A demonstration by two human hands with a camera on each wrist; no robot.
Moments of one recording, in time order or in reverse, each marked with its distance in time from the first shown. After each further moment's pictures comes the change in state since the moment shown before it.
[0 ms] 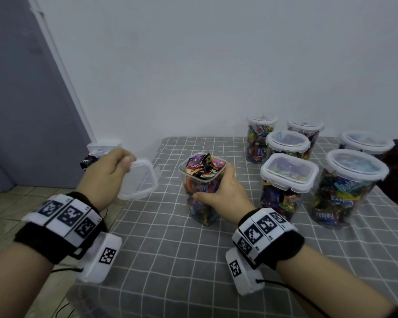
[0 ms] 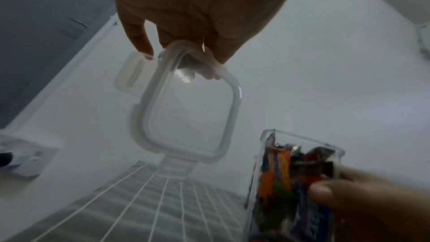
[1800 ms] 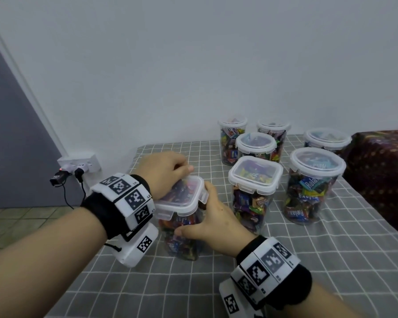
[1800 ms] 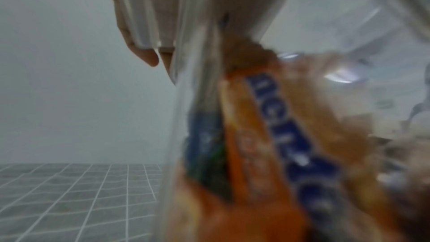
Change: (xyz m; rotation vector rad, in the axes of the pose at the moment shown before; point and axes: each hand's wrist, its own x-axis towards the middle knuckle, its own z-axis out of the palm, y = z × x) left_hand 0.039 0.102 0.082 0.194 -0.335 0.387; right_hand -0.038 0.021 -0.025 0.101 -0.170 -0.070
